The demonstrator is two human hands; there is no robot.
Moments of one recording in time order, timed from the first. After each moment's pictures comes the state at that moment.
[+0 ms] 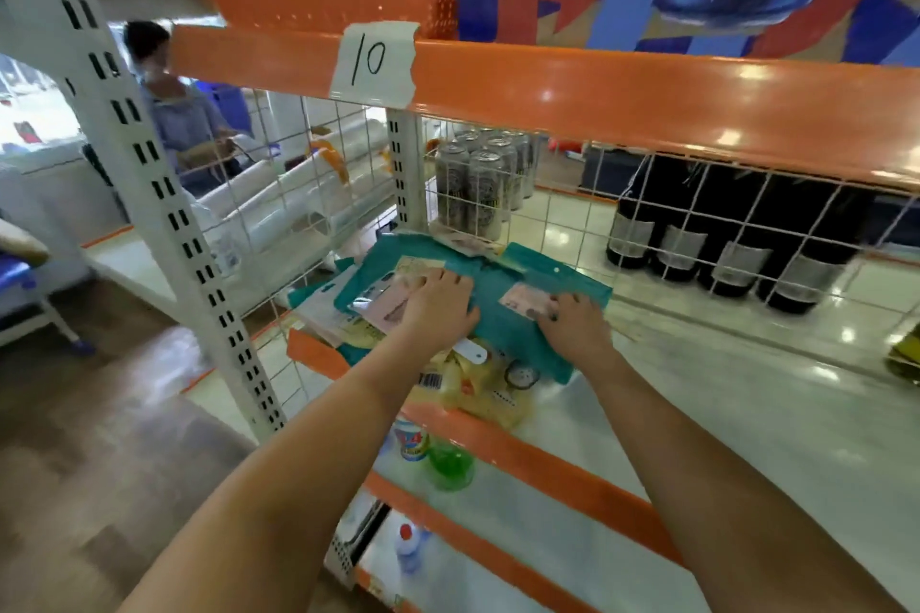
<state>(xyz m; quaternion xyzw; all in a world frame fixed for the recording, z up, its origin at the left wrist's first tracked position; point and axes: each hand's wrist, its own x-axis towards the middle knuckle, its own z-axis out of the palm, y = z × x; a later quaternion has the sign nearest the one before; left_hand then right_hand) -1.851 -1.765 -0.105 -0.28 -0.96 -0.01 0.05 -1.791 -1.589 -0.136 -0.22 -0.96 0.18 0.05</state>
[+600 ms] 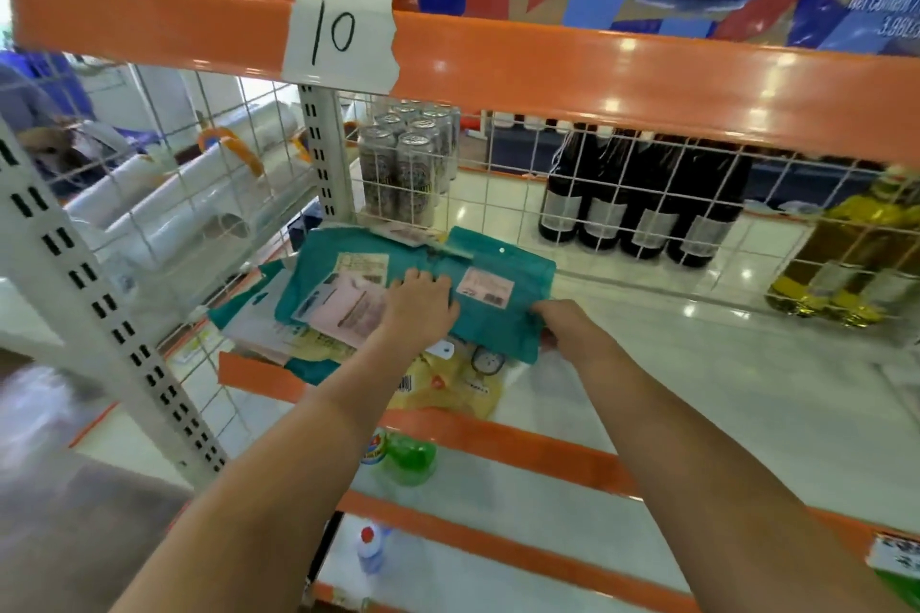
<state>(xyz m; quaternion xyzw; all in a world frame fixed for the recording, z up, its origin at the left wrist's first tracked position) -1.860 -1.747 -0.122 -0.35 -0.93 -0.02 0.06 -1.772 -1.581 -0.139 -0.42 -0.65 0.63 0.07</state>
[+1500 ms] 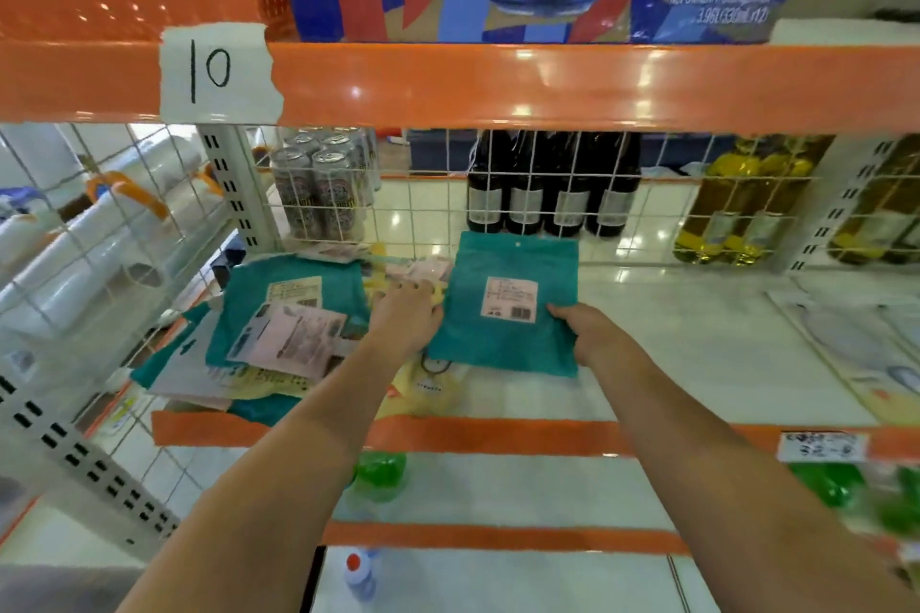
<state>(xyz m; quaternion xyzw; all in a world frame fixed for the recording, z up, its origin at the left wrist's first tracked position) -1.836 -1.705 -0.121 -0.41 -0.91 -0.07 0.01 -1.682 -1.547 -0.131 -0.45 -0.43 0.76 0.18</state>
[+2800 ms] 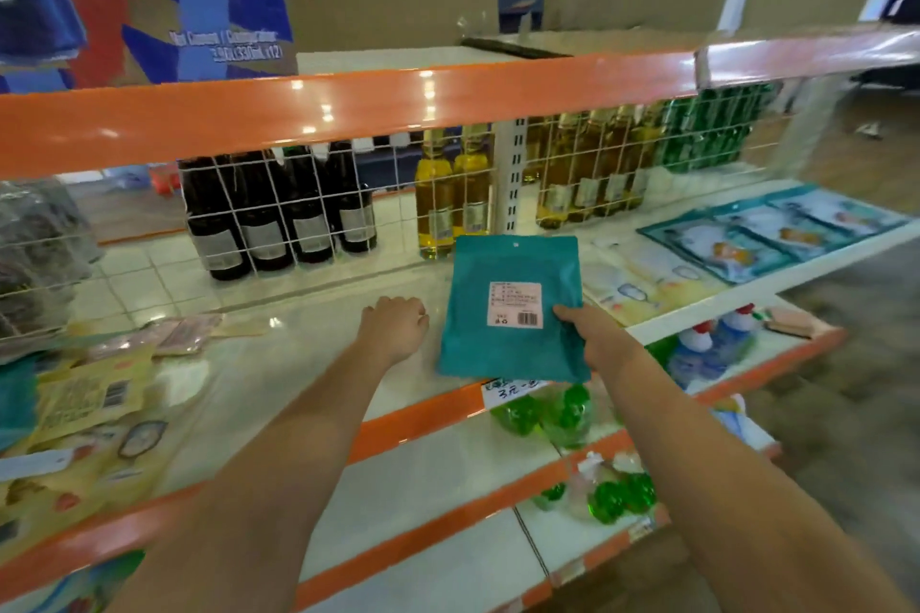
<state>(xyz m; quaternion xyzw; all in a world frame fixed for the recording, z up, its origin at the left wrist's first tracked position) -1.605 -1.500 -0.119 -0.61 -0.79 -0.05 -0.02 -1.368 -1.409 -0.122 -0.52 -0.40 0.67 0.36</state>
